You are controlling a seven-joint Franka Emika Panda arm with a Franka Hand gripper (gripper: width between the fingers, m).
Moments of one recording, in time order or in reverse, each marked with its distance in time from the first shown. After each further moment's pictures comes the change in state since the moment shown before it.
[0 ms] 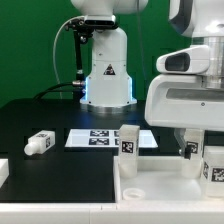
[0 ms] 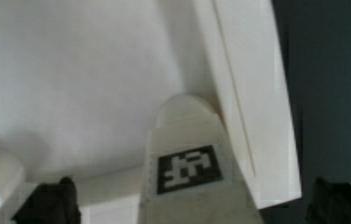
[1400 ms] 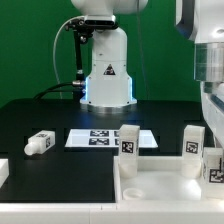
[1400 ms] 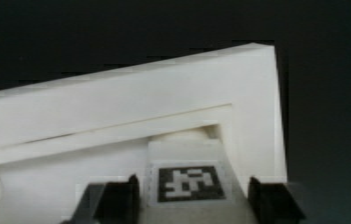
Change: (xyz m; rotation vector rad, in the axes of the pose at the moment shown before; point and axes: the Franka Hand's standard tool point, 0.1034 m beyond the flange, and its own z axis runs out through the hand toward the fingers) arm 0.007 -0.013 0.004 0.035 -0.051 1.458
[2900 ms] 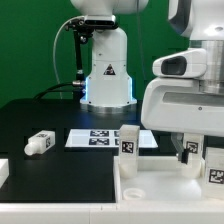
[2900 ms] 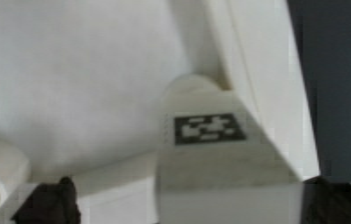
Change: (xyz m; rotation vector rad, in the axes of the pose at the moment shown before) arm 0.019 -0.006 -0.003 -0.053 0.036 -1.439
